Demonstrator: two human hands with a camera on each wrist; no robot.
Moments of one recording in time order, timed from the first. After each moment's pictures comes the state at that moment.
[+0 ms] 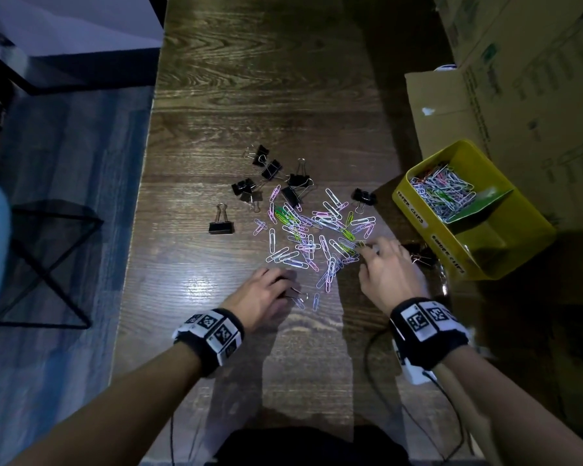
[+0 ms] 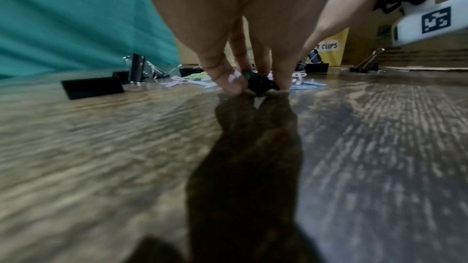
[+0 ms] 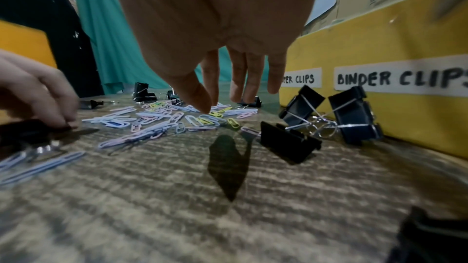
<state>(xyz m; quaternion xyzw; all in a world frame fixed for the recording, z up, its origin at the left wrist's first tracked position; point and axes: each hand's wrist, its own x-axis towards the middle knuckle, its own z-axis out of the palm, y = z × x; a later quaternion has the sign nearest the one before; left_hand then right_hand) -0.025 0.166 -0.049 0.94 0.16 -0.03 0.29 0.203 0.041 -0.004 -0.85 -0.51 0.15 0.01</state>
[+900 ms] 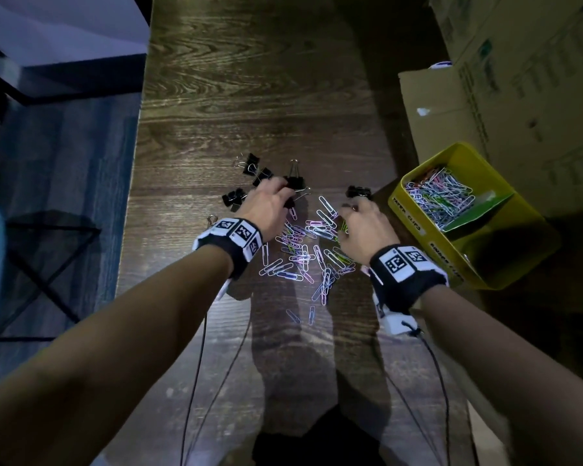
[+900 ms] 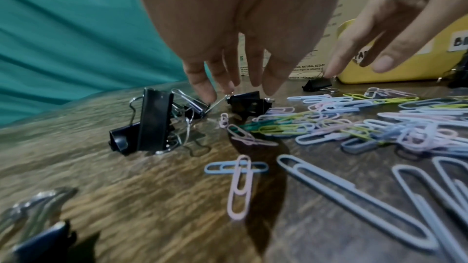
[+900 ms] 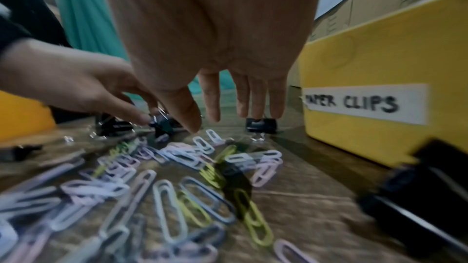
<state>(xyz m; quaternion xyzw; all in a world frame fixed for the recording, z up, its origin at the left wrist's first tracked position) 0.100 0.277 -0.028 0.94 0.28 -0.06 0.19 0.242 0.124 -0.003 -0.83 -0.51 0.24 0.00</state>
